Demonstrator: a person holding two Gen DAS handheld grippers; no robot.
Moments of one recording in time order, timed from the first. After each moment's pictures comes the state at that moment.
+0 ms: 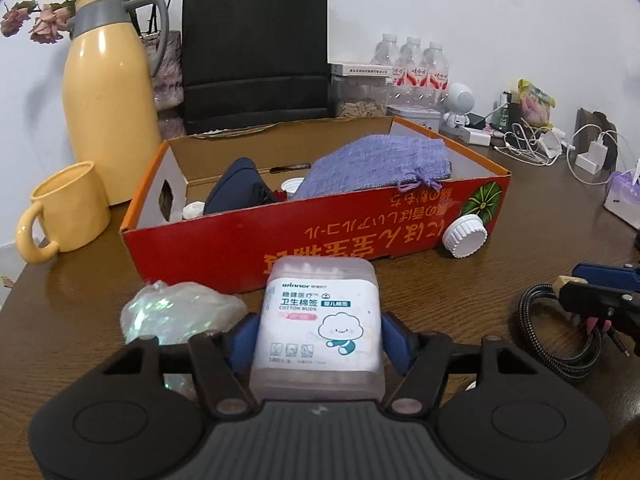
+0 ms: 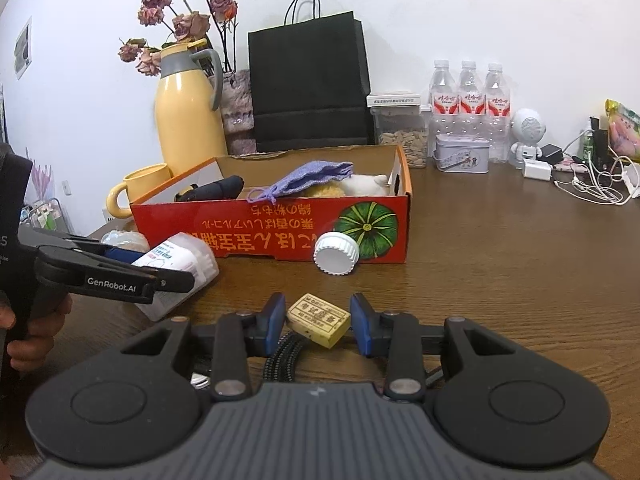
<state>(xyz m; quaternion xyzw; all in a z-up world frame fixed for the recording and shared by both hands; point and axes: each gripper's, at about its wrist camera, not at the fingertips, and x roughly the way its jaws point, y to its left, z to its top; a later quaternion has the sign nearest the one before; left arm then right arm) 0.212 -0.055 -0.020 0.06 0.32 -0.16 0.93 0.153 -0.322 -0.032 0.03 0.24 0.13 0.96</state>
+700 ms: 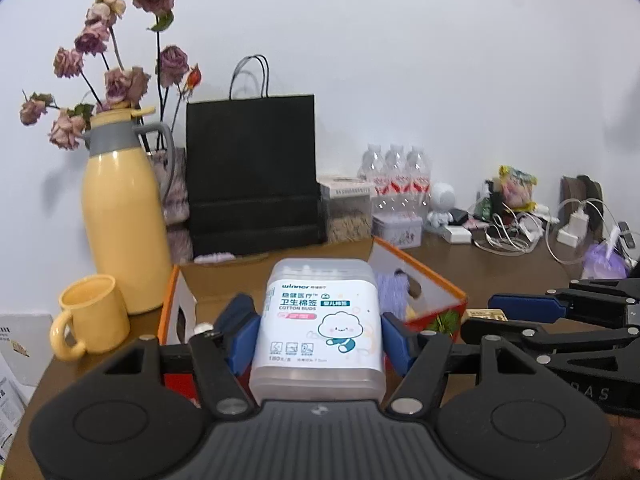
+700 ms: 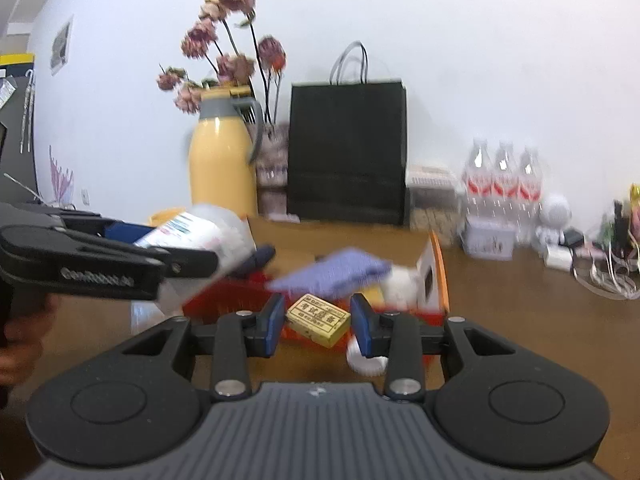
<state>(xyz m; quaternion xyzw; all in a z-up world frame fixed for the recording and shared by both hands) 0.183 -0.069 0.067 0.05 0.19 -0.15 0.97 0.167 -0.291 0.027 -0.02 0.16 0.16 0.97</state>
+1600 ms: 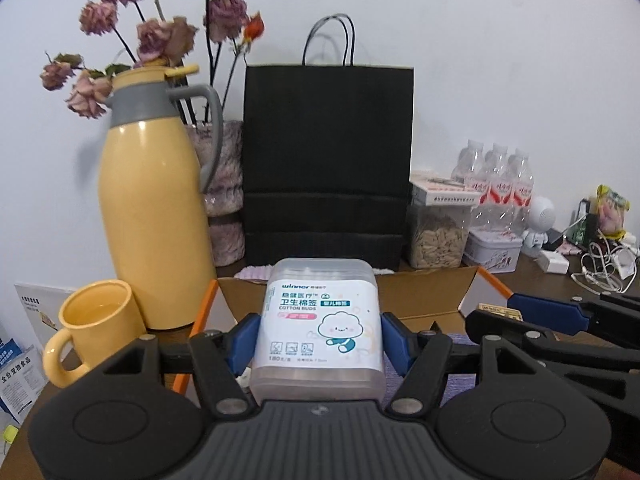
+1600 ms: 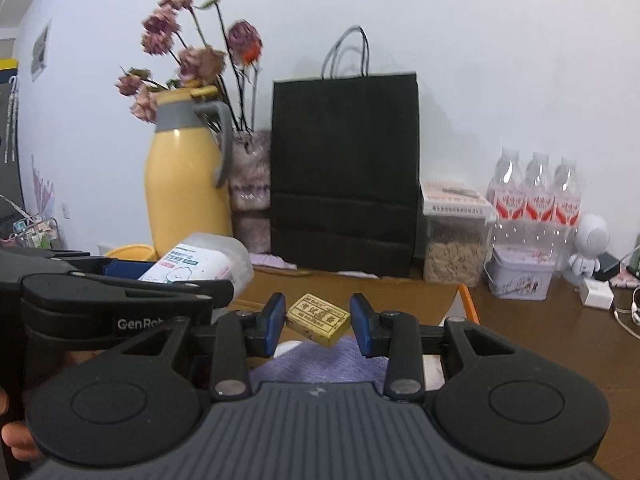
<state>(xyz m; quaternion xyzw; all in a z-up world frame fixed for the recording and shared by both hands) 0.321 -0.072 0.056 0.02 0.23 -0.05 0.97 0.307 -0.258 0.035 -0.01 0.17 0.15 0.97</state>
